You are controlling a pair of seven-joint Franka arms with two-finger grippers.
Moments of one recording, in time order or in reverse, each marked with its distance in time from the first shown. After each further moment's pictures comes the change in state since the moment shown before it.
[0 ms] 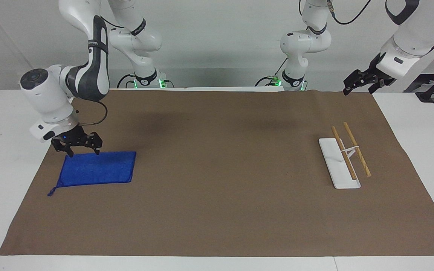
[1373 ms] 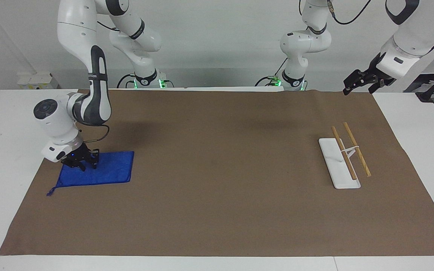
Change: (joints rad) left arm 0.000 0.000 0.000 0.000 0.000 0.000 0.000; right arm -0.065 0.156 0.007 -0.031 0.001 0.171 -0.202
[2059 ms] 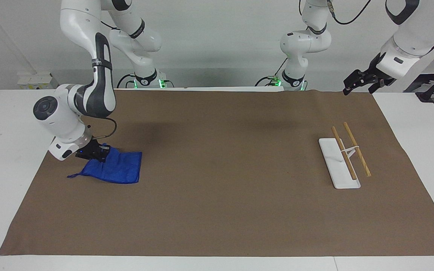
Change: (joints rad) left arm 0.000 0.000 0.000 0.000 0.000 0.000 0.000; right arm 0.000 -0.069 0.161 0.174 0.031 -0.455 0.403
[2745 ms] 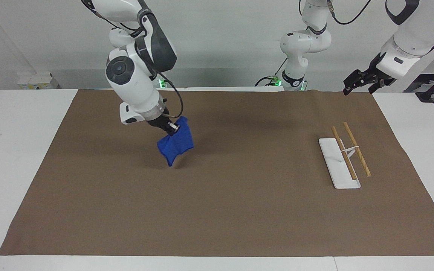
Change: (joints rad) left arm -0.001 0.000 0.000 0.000 0.000 0.000 -0.001; right arm 0.006 -0.021 0.452 0.245 0.167 -0.227 1.098
